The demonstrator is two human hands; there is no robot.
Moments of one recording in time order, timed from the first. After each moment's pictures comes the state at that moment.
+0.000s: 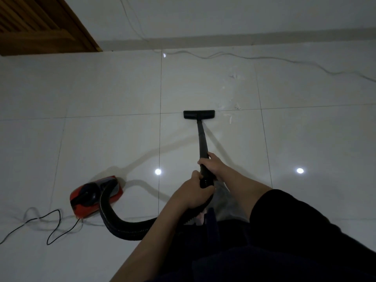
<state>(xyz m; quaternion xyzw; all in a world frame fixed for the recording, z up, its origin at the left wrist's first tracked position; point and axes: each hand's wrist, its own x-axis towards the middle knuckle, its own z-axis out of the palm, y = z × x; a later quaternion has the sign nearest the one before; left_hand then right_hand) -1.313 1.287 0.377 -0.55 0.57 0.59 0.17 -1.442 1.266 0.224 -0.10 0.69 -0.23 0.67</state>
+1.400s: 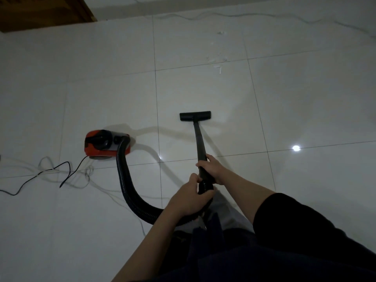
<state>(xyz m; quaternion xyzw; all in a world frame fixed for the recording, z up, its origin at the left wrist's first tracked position) -1.152 1.693 0.378 -0.53 0.59 0.60 0.13 -1.291 1.677 0.228 -0.09 0.68 -0.26 0.68</state>
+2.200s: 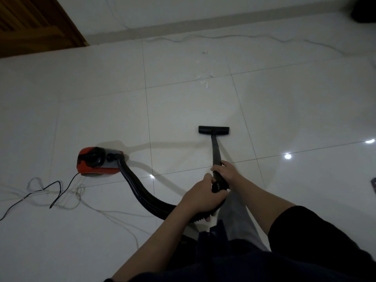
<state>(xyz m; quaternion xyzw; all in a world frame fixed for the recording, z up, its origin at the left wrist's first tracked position) -1.208 1.708 0.408 -0.47 0.62 0.61 0.16 -1.357 1.721 0.245 -0.05 0.73 -0.34 0.59</state>
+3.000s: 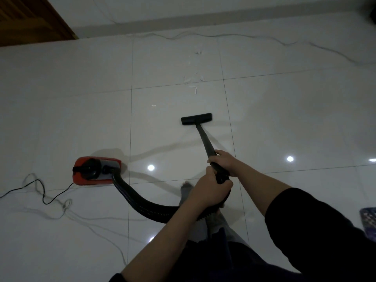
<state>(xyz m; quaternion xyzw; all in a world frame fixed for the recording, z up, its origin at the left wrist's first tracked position) -1.464 1.664 0.392 -0.53 0.57 0.62 0.10 -1.597 1.635 0.259 -0.19 0.71 -0.21 0.65</state>
